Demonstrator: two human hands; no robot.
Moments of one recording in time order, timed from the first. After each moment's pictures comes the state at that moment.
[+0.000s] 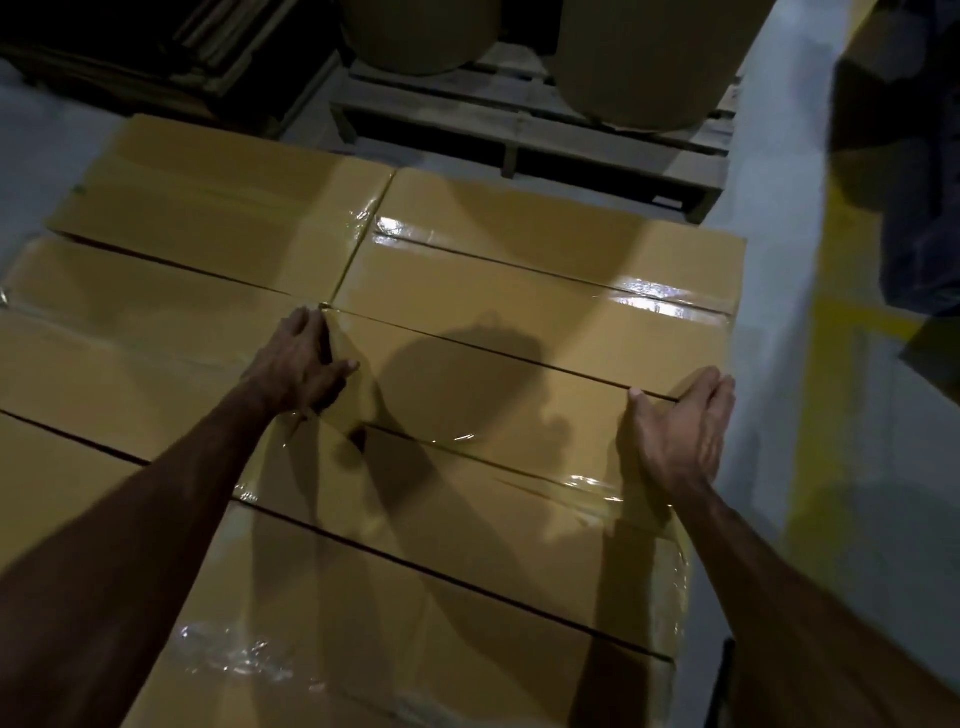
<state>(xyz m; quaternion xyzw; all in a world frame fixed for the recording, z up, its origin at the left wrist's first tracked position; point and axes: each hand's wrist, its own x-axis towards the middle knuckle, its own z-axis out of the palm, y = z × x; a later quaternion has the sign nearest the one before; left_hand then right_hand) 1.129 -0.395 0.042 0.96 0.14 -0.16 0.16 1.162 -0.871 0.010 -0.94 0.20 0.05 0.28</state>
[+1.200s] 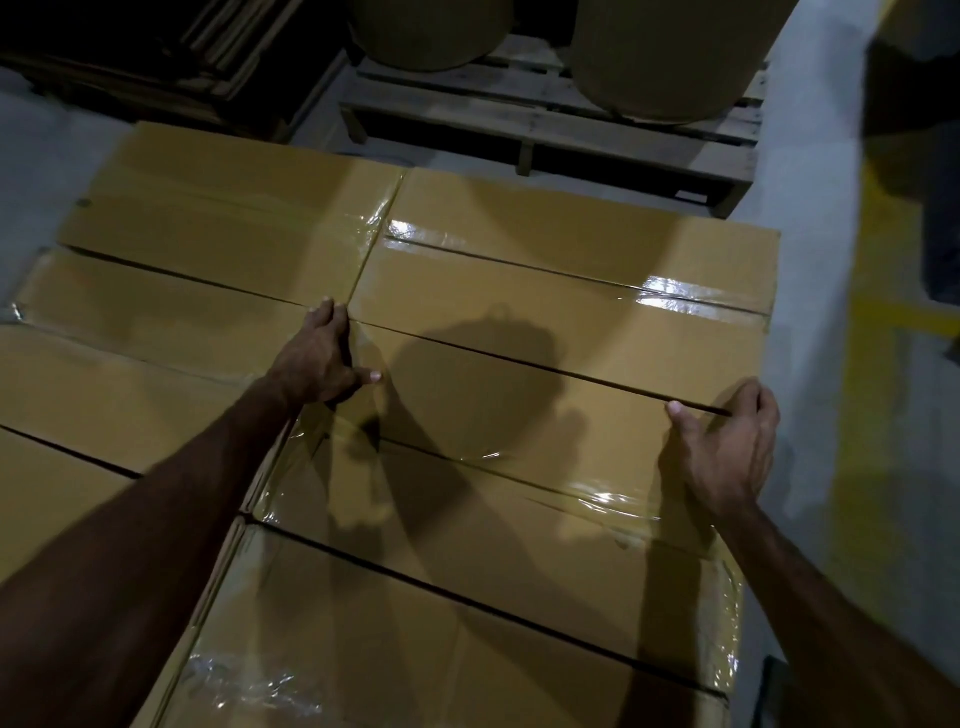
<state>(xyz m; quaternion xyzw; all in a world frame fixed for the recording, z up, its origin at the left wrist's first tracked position) 1.167 -0.373 0.017 0.97 0.11 -0.19 0.13 1.164 -0.876 -0.006 -0.93 0.18 0.00 0.32</state>
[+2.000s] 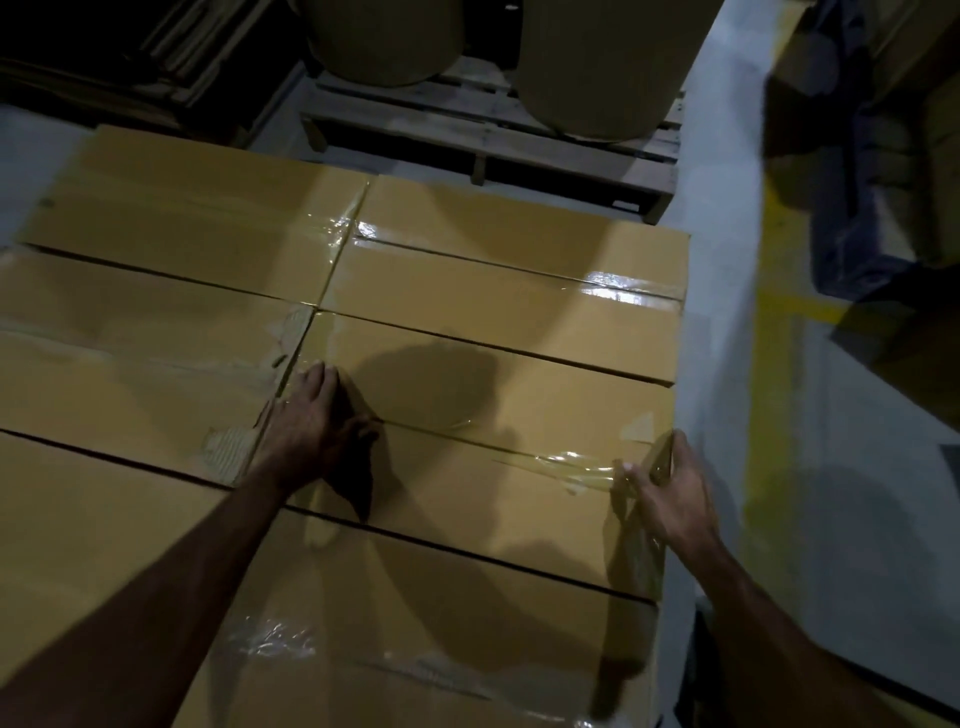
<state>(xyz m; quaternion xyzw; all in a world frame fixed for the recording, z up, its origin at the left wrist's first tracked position) 1.049 -0.433 0.025 0.98 0.07 -0.14 0.15 1.056 -0.911 0.036 -0.90 0.17 0.15 0.37</state>
